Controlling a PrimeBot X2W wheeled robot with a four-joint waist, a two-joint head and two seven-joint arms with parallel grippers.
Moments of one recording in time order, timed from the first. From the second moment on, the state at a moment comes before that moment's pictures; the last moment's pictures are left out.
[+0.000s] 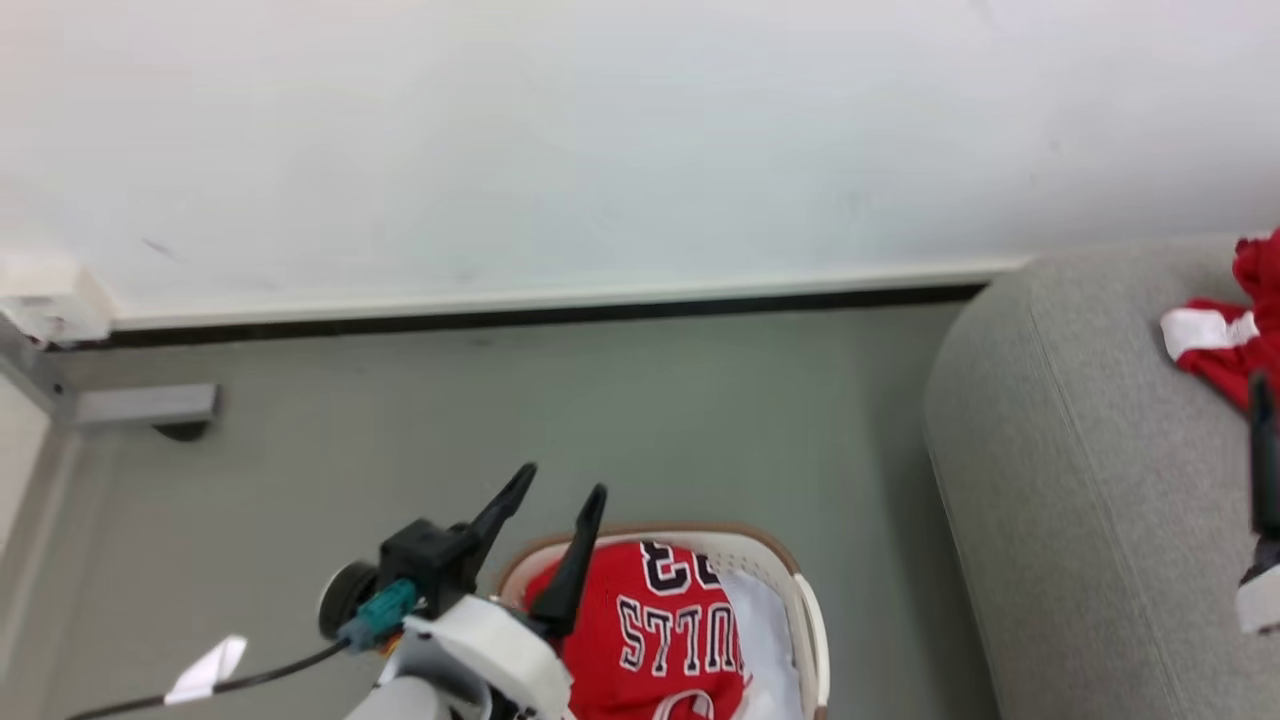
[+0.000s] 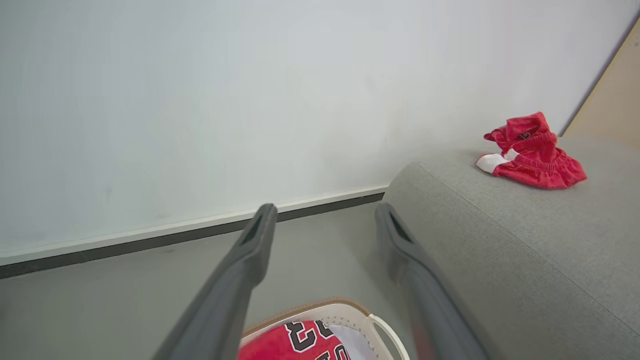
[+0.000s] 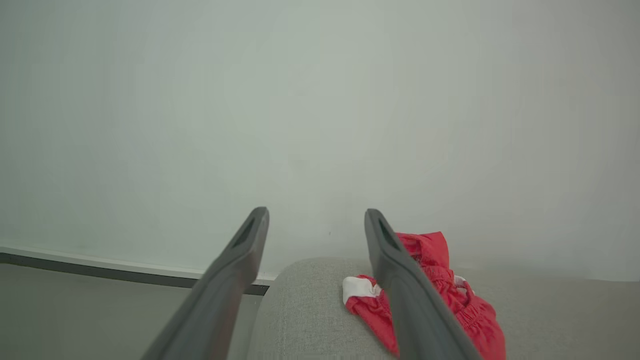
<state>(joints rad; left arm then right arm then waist) -0.38 0.28 -0.67 0.27 -0.53 0.12 -0.25 -0.31 -0.36 -0.06 0.33 0.25 0.13 -0.24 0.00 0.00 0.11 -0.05</state>
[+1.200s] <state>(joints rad) -0.09 0.23 -0.38 0.24 -0.41 0.08 -0.26 -0.04 -0.12 0.09 0.36 0.20 0.13 -0.26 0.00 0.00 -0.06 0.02</state>
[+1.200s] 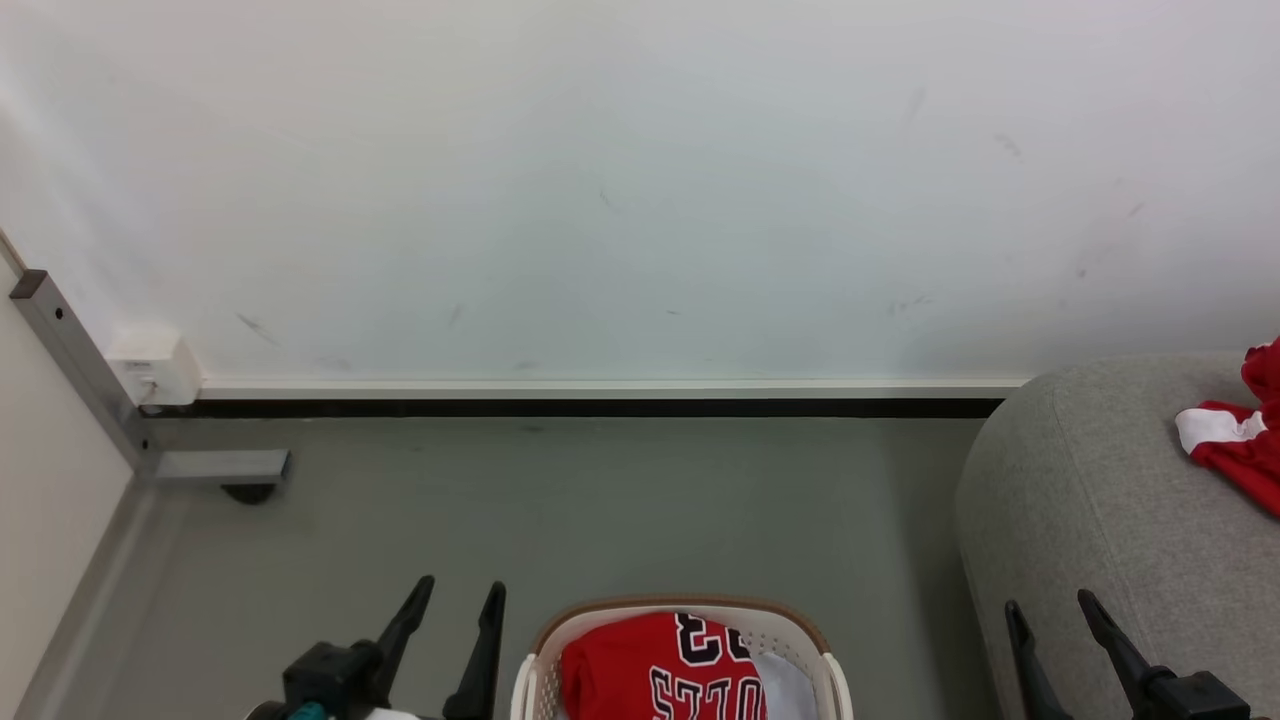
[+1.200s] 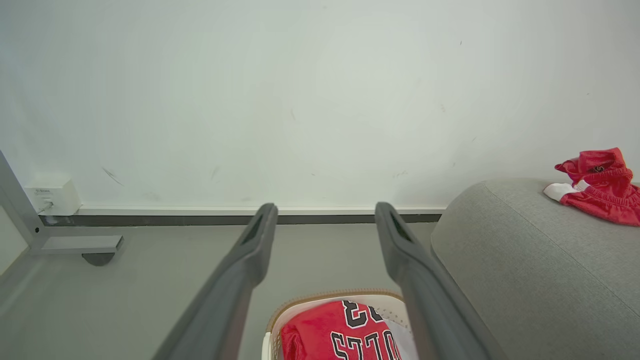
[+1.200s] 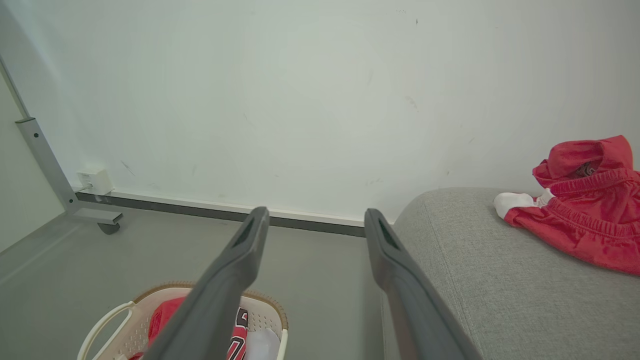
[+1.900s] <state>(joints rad) -0.08 0.17 -0.30 0.28 -0.33 0.01 -0.26 -0.04 -0.12 0.09 0.36 0.20 0.13 -0.26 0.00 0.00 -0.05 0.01</state>
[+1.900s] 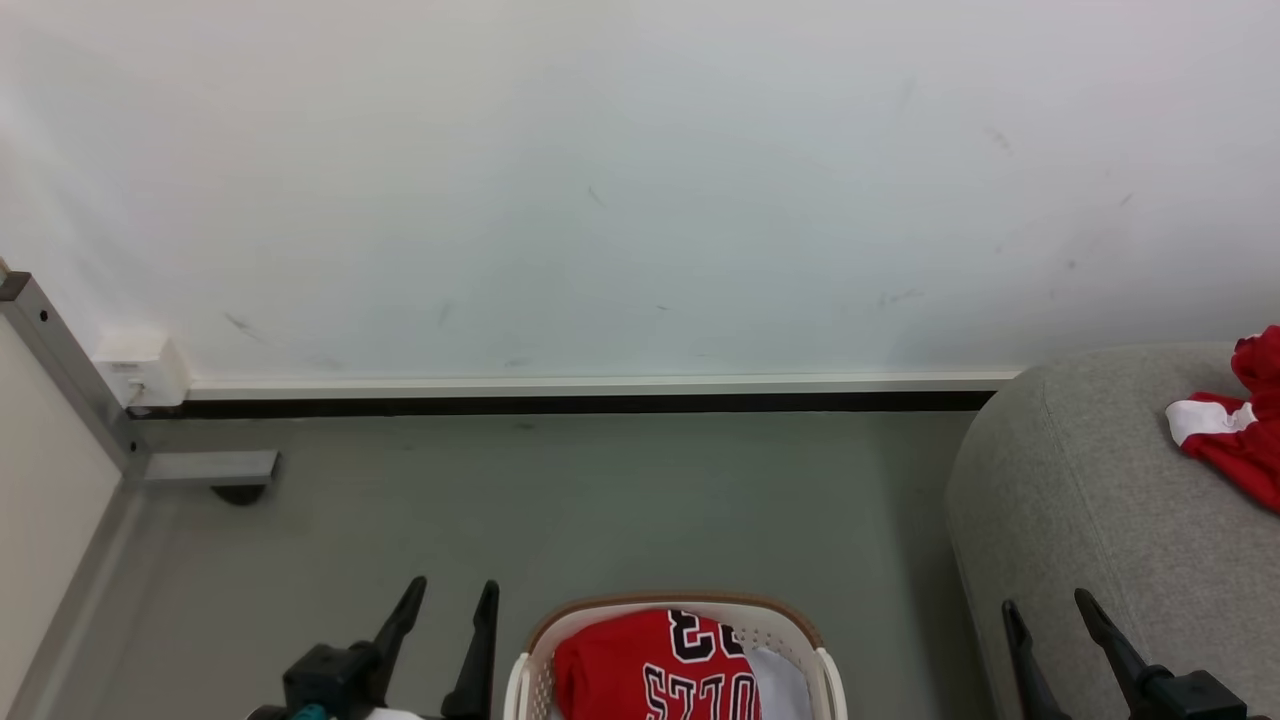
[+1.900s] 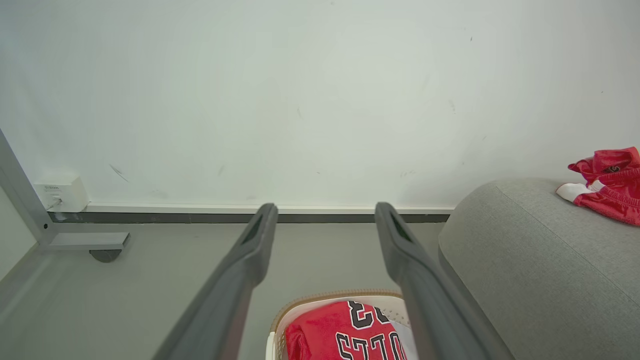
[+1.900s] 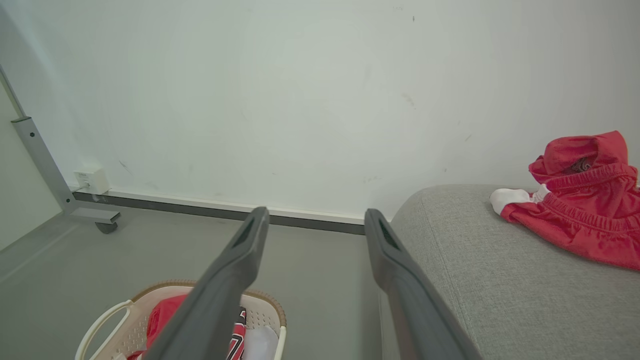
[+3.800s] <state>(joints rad) -0.83 0.06 -0.60 1.15 -0.14 -0.09 -0.07 -0.39 -0.06 0.10 0.04 0.17 0.13 -0.26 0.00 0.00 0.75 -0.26</state>
